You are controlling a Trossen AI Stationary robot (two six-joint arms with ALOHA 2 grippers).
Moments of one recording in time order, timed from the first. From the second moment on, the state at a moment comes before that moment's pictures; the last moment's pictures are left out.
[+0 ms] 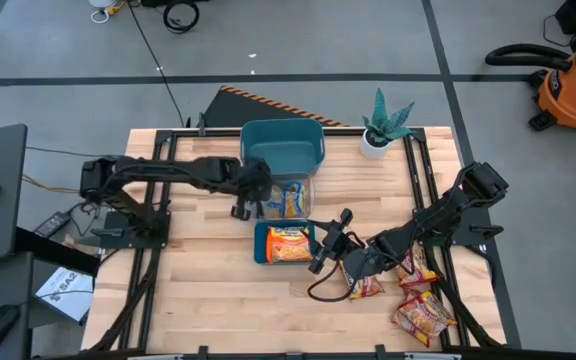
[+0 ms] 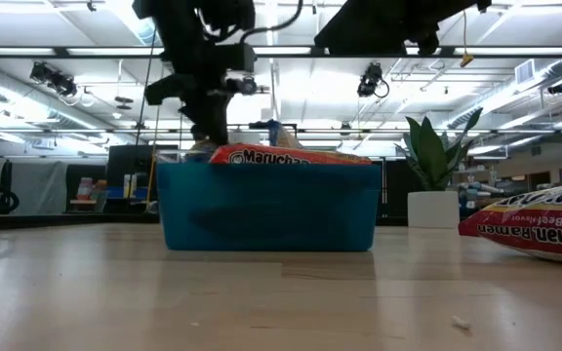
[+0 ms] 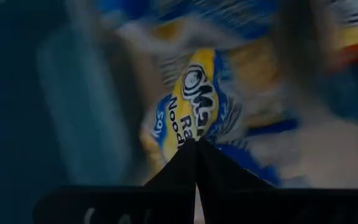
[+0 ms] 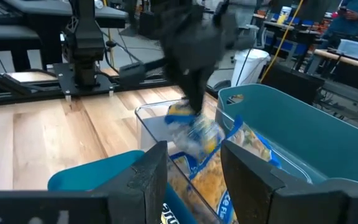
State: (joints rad) left arm 0.12 1.57 1.19 -0.73 -0.23 0.52; right arm 0.51 1.63 0.88 0.39 1.10 0.18
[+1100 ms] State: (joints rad) left arm 0.20 1.83 1.30 -0.51 -0.05 0.32; right arm 0.53 1.63 0.88 0.37 1.13 0.19
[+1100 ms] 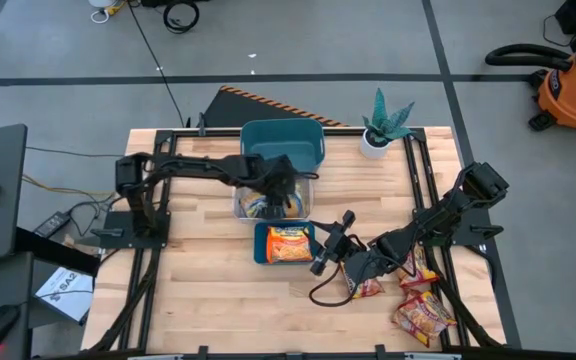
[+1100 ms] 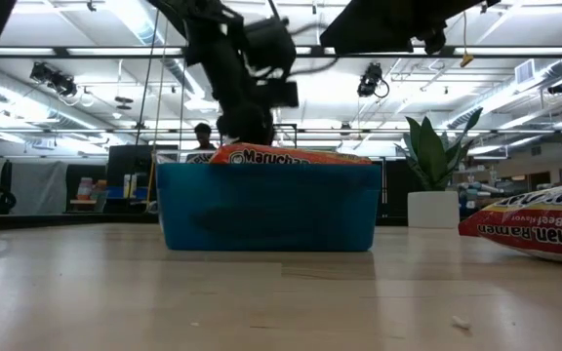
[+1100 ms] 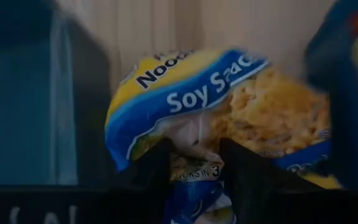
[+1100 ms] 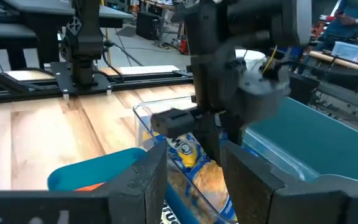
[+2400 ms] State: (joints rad) left arm -0.07 0.88 0.39 0.24 -0.02 0.01; right arm 0.29 1.60 1.13 -0.61 0.26 0.57
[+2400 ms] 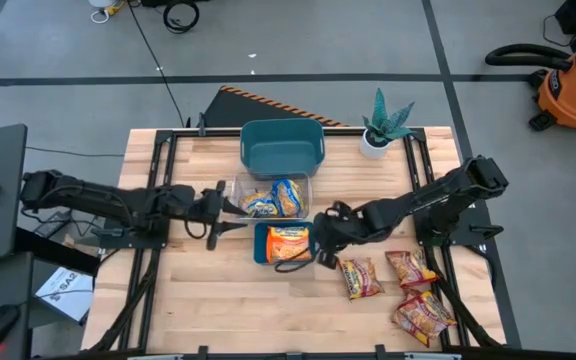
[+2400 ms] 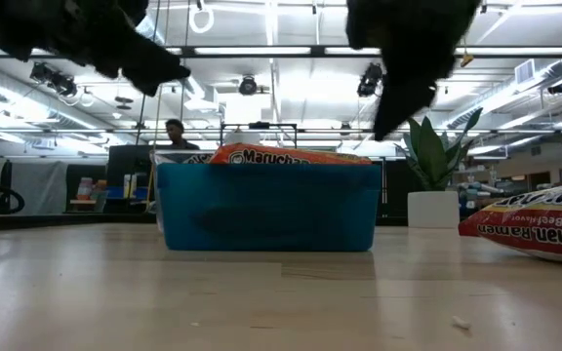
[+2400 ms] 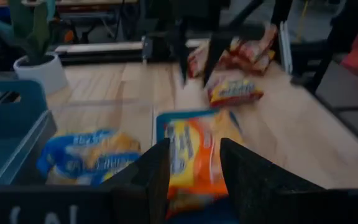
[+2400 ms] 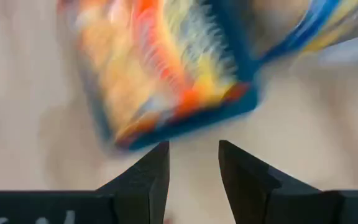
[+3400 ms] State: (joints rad) left arm -0.09 0.88 0.35 0.25 -0.10 0.09; right arm 0.28 1.61 0.94 -1.23 -0.52 0.93
